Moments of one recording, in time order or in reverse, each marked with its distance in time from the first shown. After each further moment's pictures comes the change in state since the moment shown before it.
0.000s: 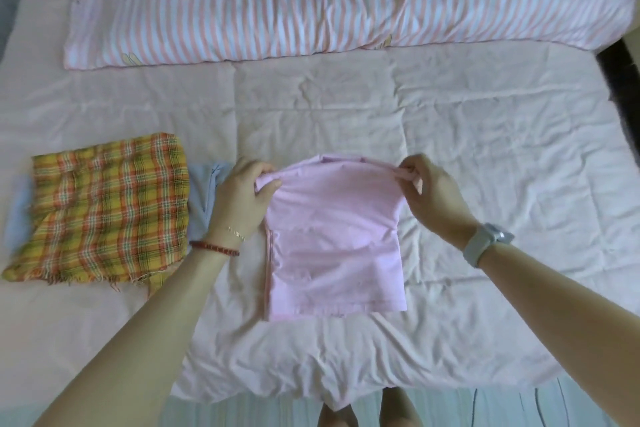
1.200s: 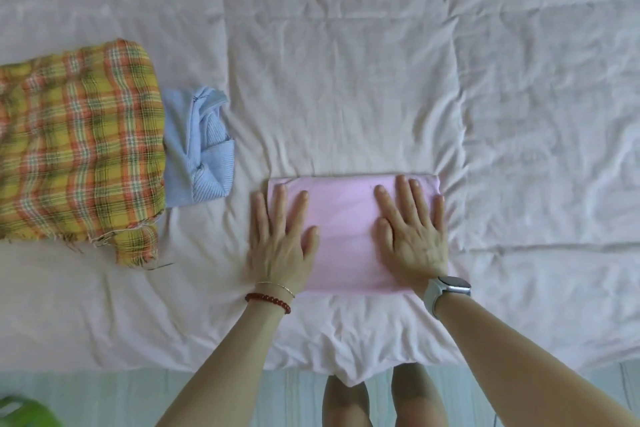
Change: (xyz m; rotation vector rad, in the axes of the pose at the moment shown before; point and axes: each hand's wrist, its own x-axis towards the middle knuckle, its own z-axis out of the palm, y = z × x) left_hand -0.135 -0.066 0.138 0.464 -0.155 -0.116; right_hand -0.107 0.055 0.166 -0.408 -0.167 0.046
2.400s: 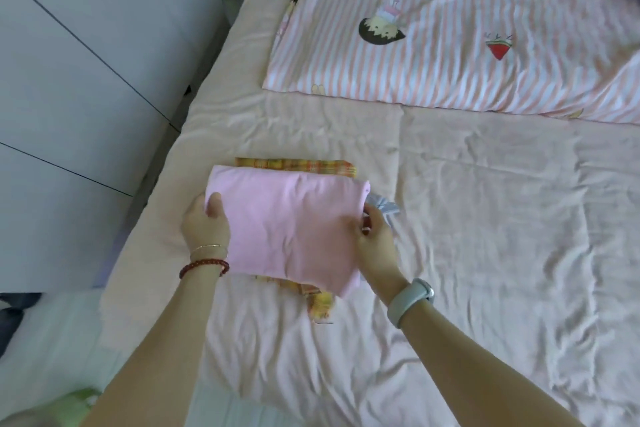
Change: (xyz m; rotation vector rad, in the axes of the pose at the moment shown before) left_hand 0.056 -0.271 -0.251 -0.618 0.572 -0.863; right_hand 0.099 -0.322 -0.108 1.151 -0.183 0.153
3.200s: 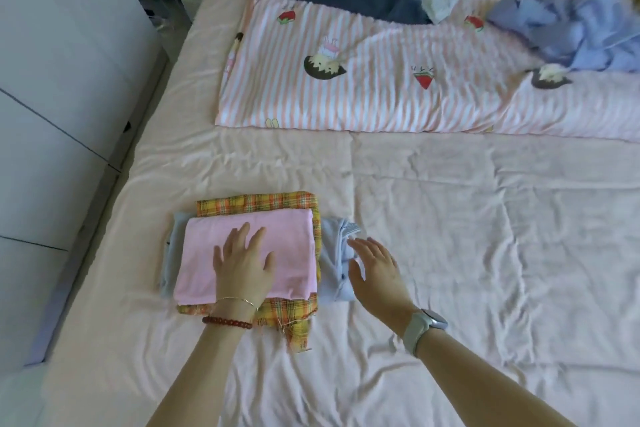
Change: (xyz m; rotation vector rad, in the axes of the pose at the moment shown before) left_hand -0.044 0.026 0.029 0.630 -0.578 0.506; right_hand -0.020 0.003 -0.048 -0.842 -0.004 -0.203
